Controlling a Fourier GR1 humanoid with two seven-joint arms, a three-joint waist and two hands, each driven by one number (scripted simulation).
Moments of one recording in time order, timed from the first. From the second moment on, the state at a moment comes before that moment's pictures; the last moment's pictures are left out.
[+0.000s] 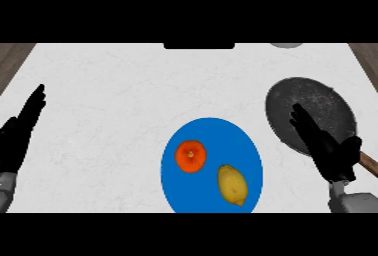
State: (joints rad) left arm -0.11 0.62 -0.12 -1.48 0.07 0.23 0.09; right arm -0.08 -0.36 0.12 -1.42 -0.22 0.02 0.04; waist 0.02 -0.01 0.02
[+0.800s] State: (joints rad) left arm -0.06 0.26 -0.28 -1.58 0.19 0.20 -0.11; right arm -0.09 -0.49 0.09 -1.63 -0.24 0.40 -0.29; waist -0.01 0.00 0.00
